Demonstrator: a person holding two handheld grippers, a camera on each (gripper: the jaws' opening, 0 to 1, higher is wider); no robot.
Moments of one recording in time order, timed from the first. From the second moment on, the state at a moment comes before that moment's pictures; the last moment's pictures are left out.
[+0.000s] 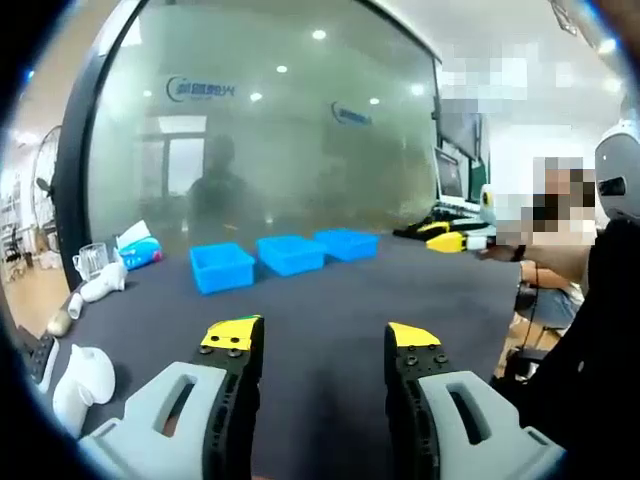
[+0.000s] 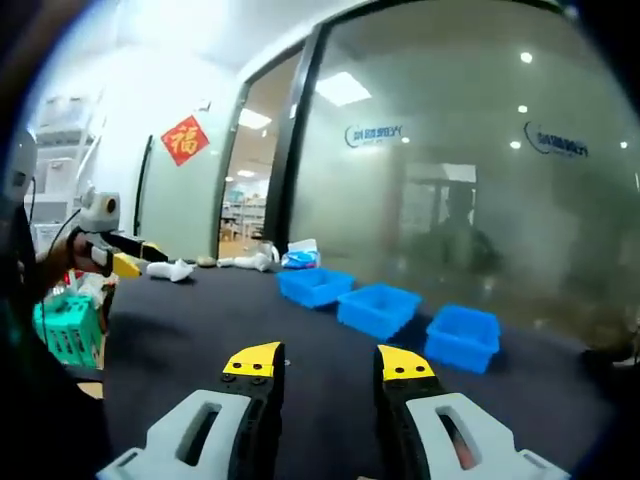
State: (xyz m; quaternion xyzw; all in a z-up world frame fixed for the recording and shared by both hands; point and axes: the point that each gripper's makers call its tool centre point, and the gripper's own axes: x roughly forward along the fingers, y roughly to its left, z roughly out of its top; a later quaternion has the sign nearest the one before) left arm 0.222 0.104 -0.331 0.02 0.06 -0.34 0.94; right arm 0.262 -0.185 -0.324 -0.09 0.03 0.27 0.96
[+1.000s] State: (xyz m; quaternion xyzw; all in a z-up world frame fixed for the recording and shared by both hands) left arm 0.219 0.105 -0.339 0.02 0.08 -0.35 0.93; right arm 0.233 -0.160 -0.360 -0.16 0.15 0.38 0.90
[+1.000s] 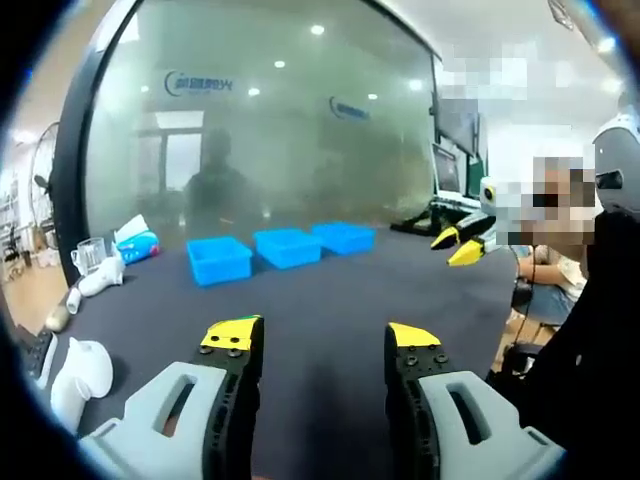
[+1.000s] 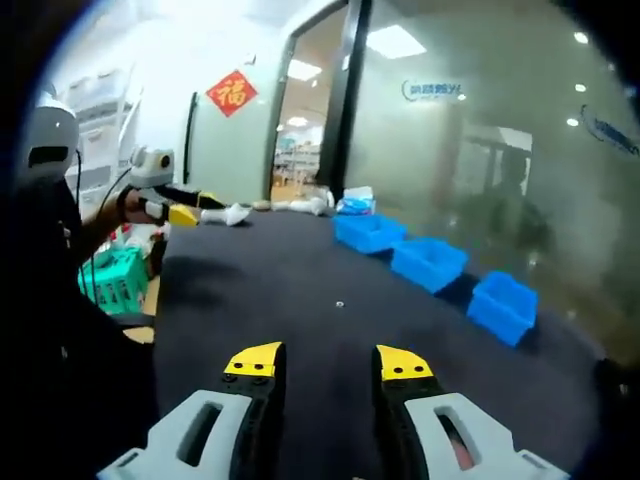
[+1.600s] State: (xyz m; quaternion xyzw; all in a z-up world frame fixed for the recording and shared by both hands) left arm 0.220 0.108 -0.350 0.02 0.09 -0.35 0.93; right arm 0.287 -0.108 -0.371 -0.24 0.23 0.45 0.83
